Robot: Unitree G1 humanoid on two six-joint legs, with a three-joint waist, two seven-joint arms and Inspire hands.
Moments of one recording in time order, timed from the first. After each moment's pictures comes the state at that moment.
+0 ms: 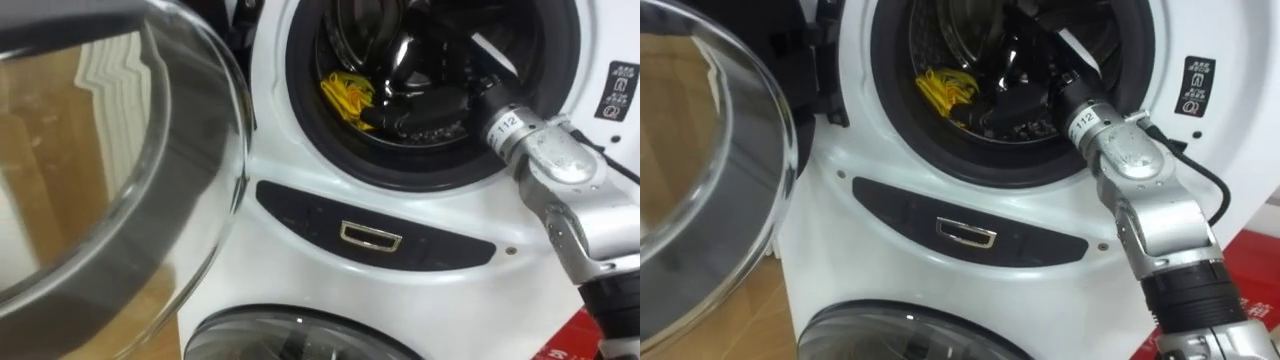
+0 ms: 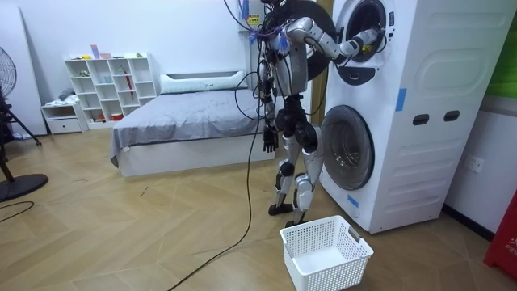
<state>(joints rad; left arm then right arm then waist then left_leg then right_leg) 0.27 0.25 0.07 0.99 0.20 0.33 -0.01 -0.71 -0.44 0.11 0.31 0.20 0.20 0.17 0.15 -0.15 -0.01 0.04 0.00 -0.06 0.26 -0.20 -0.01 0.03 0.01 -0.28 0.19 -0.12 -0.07</state>
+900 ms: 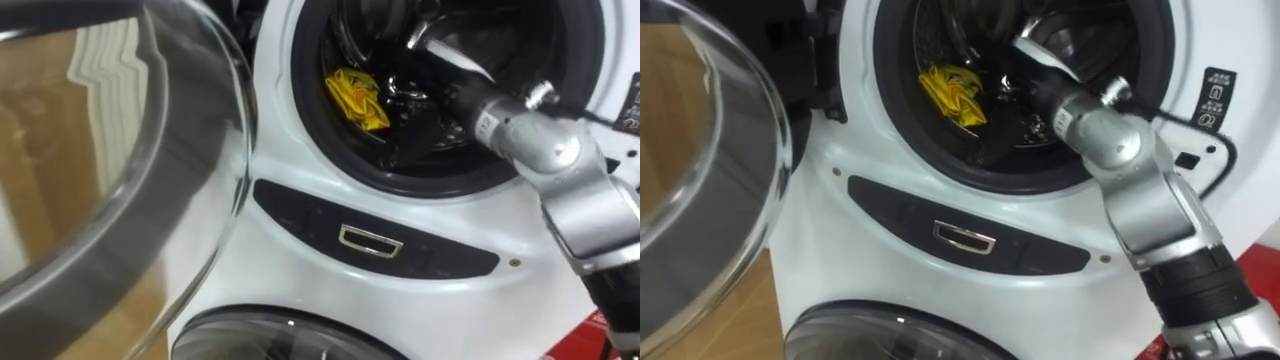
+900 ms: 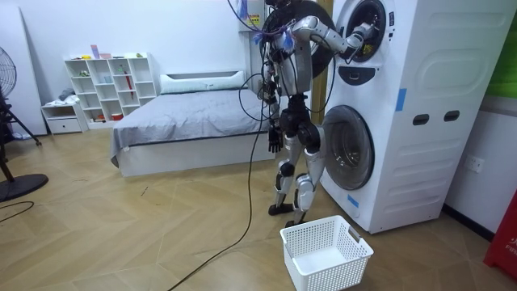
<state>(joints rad) 0.20 0.31 0.06 0.99 0.20 0.33 -0.05 -0.78 -0.50 0.27 0.11 -0.29 0.33 0.41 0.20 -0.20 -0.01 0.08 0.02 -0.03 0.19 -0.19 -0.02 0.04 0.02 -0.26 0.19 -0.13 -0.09</state>
